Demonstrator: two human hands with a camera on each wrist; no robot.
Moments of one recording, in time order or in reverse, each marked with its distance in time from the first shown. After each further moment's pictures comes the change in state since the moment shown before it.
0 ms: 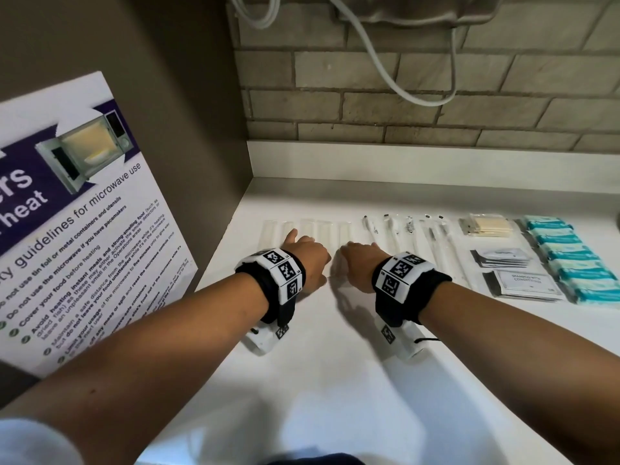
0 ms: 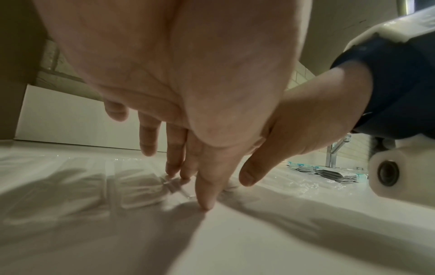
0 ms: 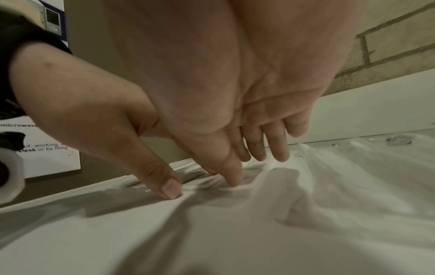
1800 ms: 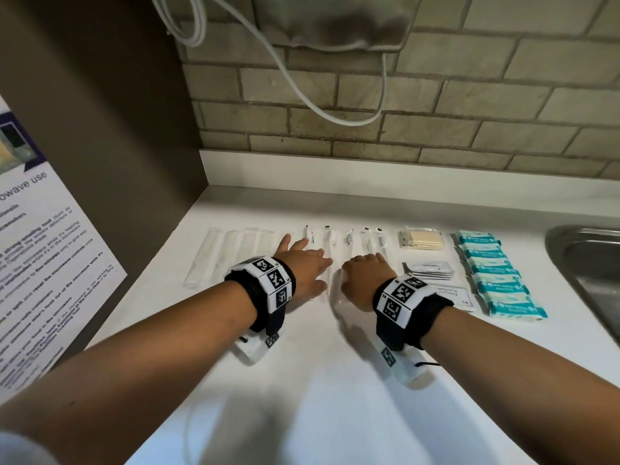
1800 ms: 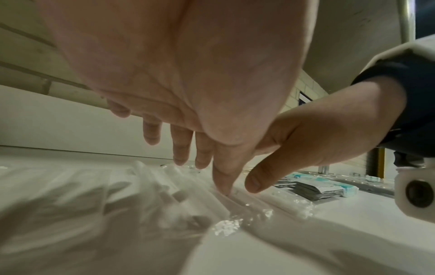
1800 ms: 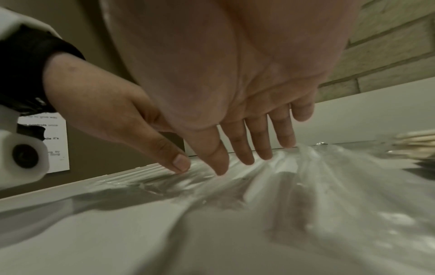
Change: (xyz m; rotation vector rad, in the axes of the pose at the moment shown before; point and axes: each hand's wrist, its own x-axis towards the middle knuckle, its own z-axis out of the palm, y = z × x) left_hand 0.019 0.105 -0.042 -0.133 0.019 0.006; right_hand -0.044 0.120 -0.001 -0.168 0.029 0.069
